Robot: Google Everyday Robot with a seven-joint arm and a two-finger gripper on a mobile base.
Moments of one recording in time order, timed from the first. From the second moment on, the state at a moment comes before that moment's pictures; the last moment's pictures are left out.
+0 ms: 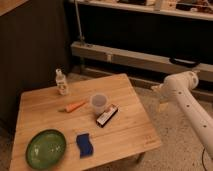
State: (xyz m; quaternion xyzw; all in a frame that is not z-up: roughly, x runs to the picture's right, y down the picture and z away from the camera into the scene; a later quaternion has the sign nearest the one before) arm 0.306 0.059 0.820 -0.16 -0.03 -0.04 0.99
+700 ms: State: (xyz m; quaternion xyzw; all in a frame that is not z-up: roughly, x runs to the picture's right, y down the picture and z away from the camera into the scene) arm 0.272 0.080 0.800 -0.26 -0.24 0.01 0.93
